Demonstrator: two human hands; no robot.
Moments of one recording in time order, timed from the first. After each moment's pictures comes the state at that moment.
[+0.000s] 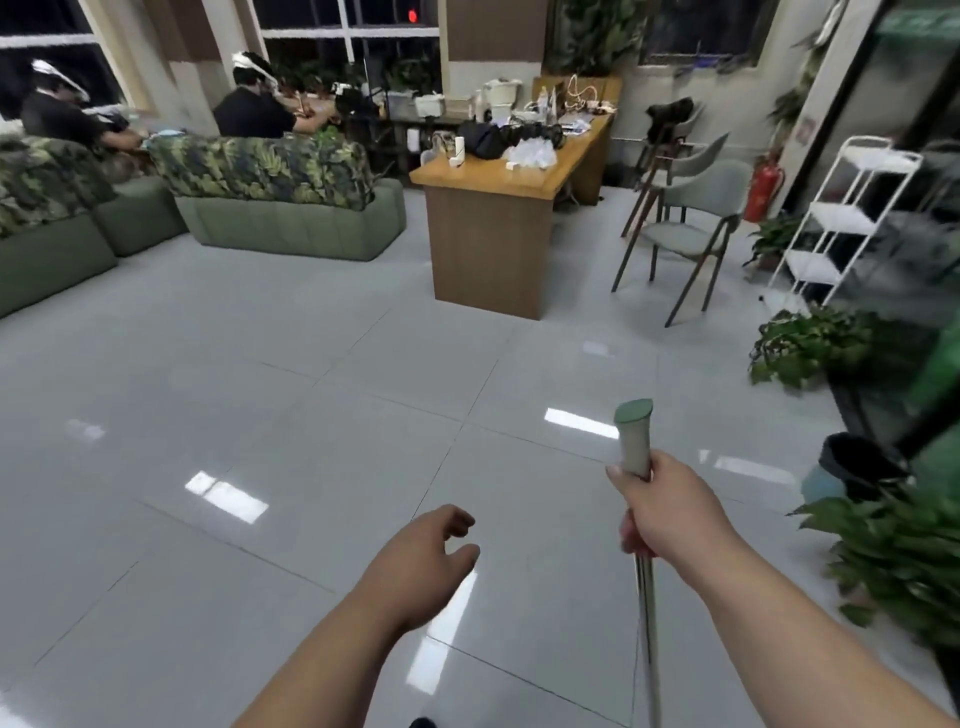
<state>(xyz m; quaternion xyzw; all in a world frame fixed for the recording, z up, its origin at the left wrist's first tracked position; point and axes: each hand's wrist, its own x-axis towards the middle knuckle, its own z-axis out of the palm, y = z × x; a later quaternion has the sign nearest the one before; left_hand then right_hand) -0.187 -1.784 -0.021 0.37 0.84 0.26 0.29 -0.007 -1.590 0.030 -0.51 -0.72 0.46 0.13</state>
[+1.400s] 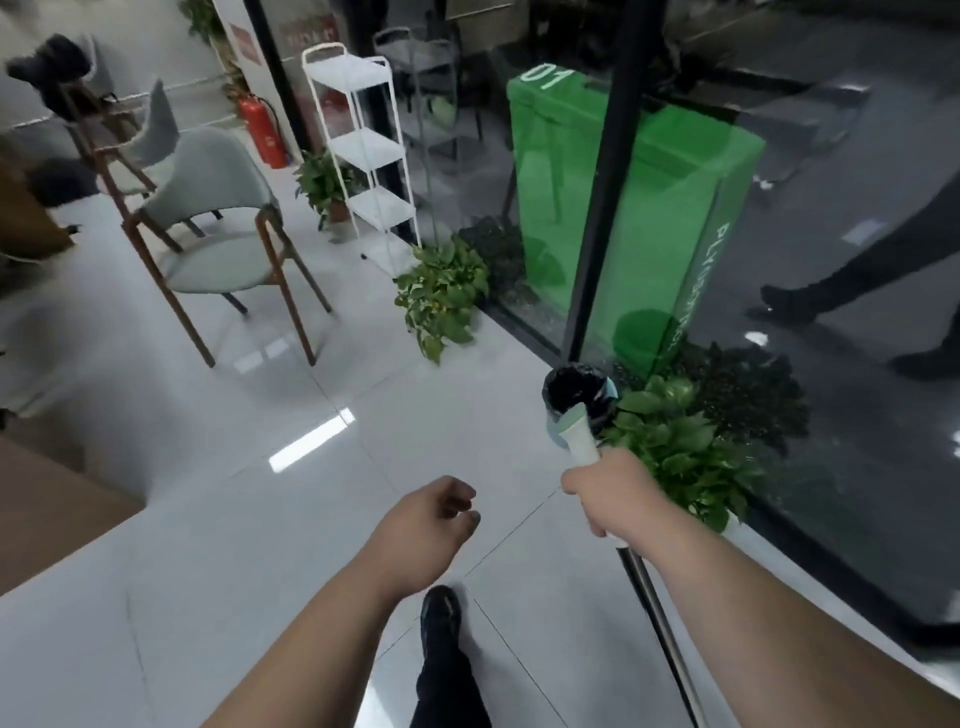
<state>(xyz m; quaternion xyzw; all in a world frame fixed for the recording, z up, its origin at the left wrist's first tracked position) -0.203 -0.854 -0.057 0.68 0.56 0.06 0.47 0.024 -0.893 -0.042 -0.80 -0.30 0.45 0.26</state>
